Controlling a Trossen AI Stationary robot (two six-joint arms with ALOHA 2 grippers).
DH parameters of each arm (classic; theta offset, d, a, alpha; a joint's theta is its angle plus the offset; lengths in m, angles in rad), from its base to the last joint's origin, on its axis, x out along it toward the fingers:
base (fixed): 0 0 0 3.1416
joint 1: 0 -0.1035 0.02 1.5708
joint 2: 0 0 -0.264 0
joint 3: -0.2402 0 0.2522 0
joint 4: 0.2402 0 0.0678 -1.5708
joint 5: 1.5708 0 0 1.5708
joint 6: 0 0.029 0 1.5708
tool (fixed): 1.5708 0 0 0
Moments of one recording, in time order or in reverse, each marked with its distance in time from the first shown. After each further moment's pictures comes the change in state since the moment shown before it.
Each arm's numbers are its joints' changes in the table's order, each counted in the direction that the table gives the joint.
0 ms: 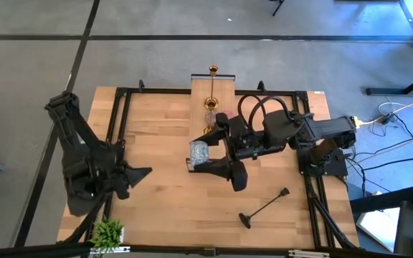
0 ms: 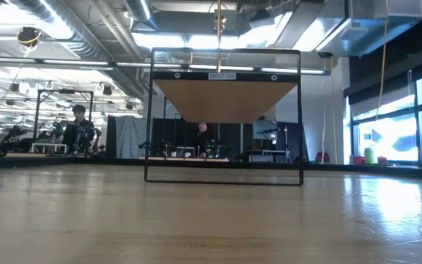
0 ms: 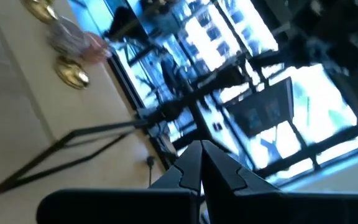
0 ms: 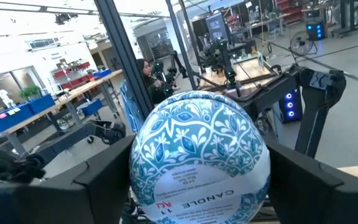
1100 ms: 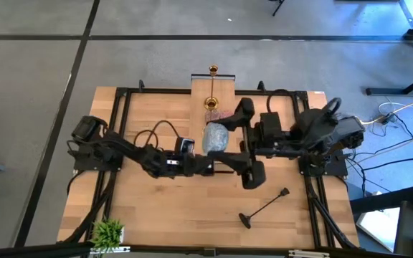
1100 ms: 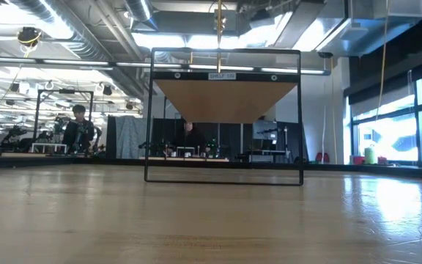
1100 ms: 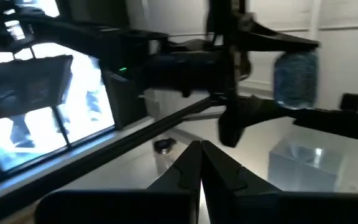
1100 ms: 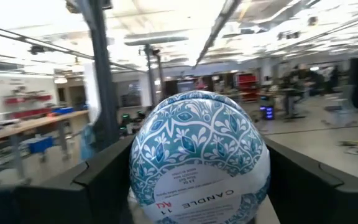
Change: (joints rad) left arm -0.737 0.621 -0.055 -1.929 1.278 0.323; right arm -0.086 -0.051 0.000 -0.195 0.255 -0.304
